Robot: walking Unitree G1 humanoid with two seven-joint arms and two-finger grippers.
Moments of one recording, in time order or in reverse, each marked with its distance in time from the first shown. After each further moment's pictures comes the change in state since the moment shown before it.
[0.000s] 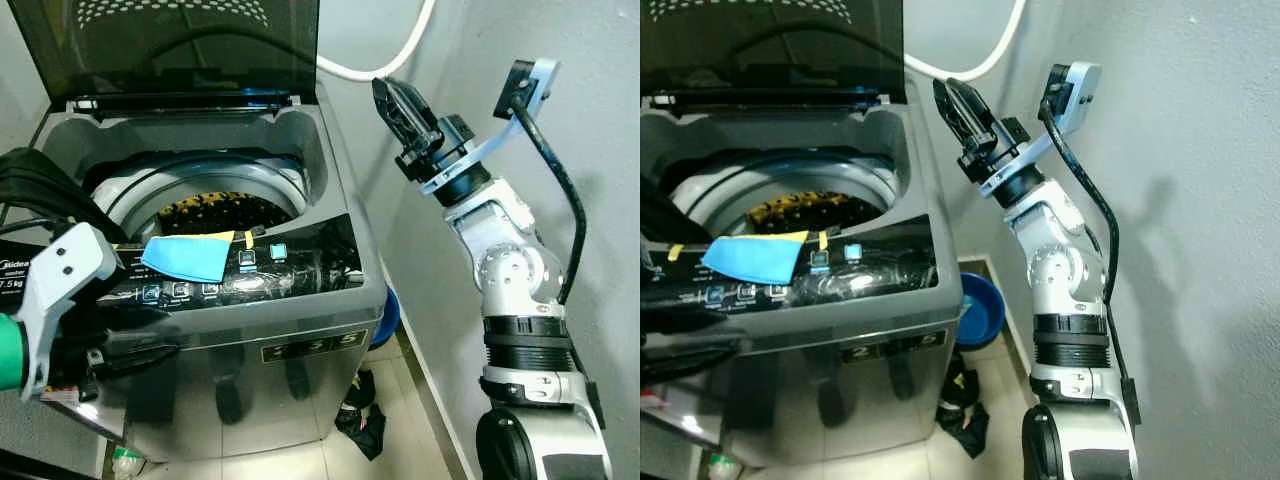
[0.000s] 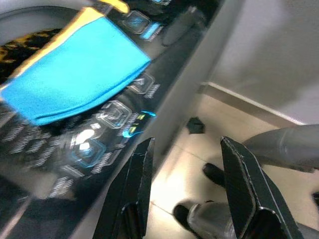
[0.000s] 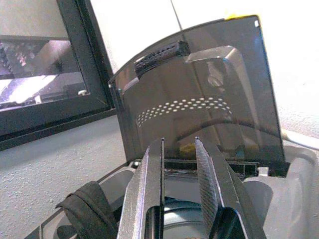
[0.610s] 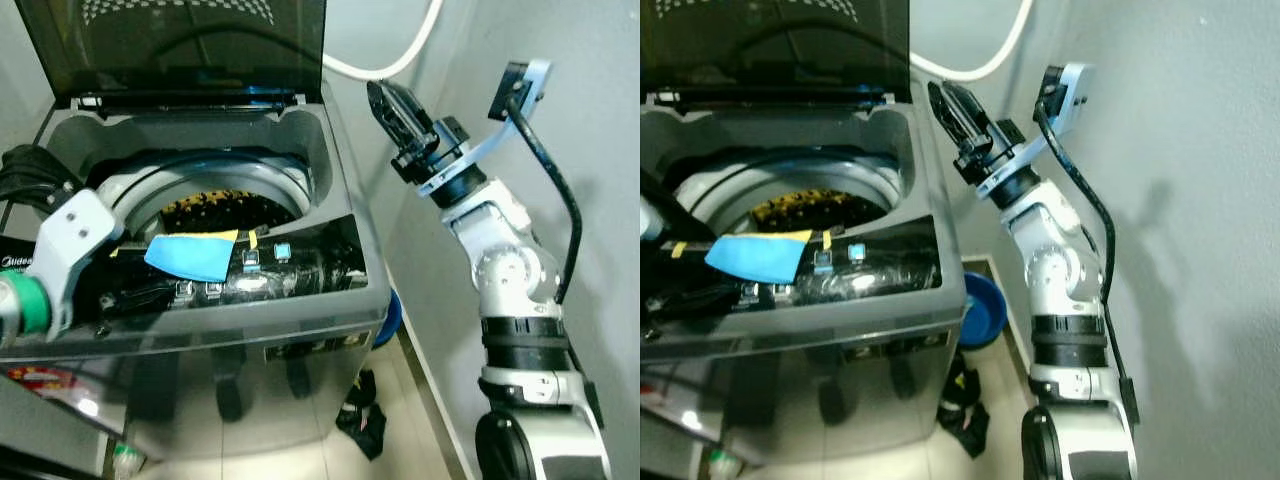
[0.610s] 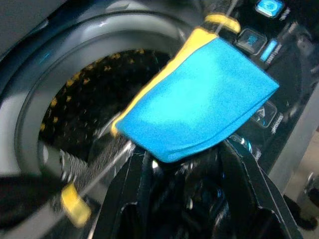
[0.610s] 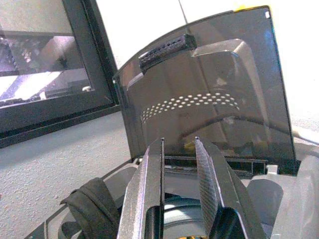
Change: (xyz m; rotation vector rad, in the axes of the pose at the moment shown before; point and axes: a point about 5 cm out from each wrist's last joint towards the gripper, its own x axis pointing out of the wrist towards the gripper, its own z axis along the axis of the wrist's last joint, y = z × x) left arm 0.035 0.050 0.004 0.109 -0.090 0.209; right arm 0.000 0.001 -0.001 0.003 0.004 0.005
